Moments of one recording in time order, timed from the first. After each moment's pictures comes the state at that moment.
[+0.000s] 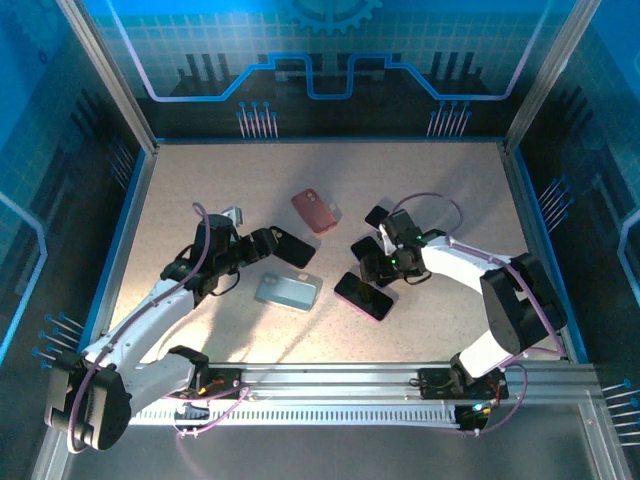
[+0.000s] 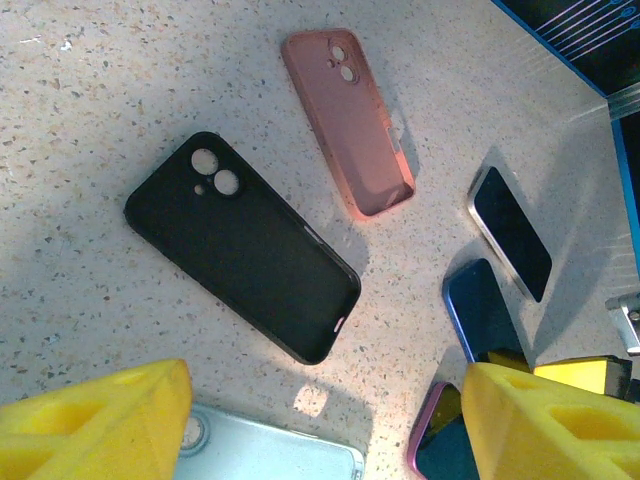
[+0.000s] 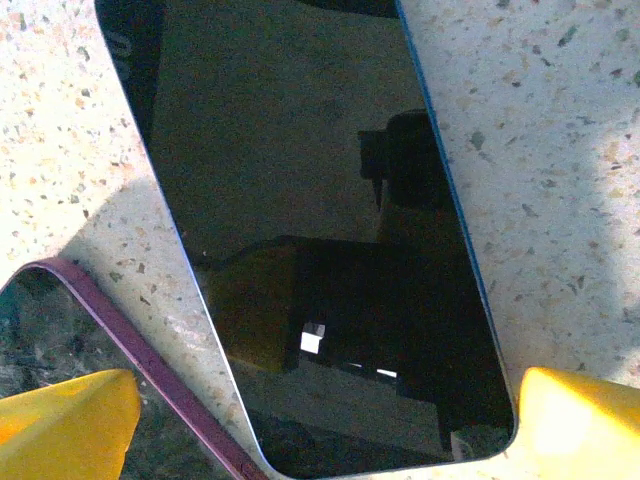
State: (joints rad) left arm -0.30 1.04 0.64 -0.26 0.15 -0.72; right arm 0.46 1.57 0.87 -0.53 -0.08 0.29
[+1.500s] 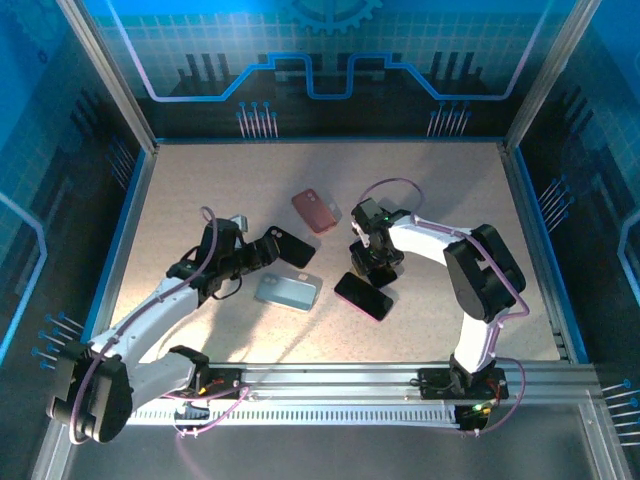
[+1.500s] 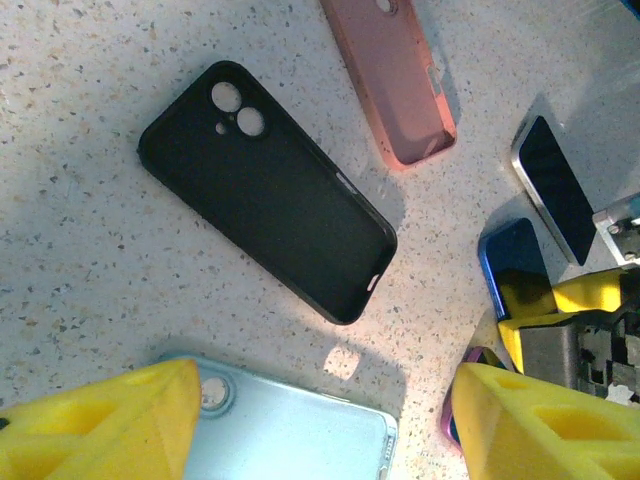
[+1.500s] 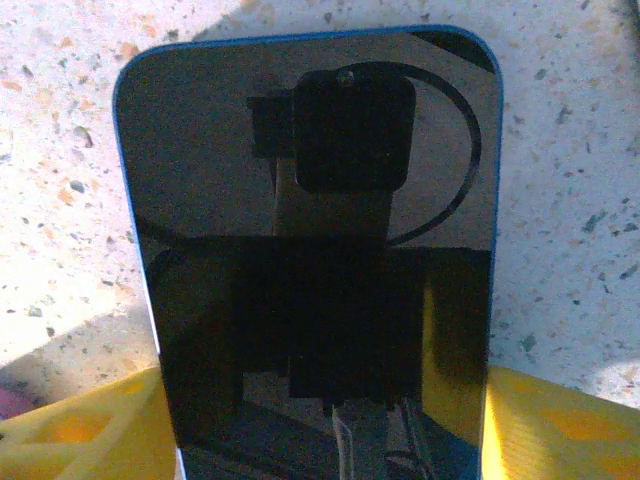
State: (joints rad) left arm -0.32 1.08 0.62 -0.29 0.16 -0.71; right arm 0.55 1.84 1.15 -0.67 0.09 0.13
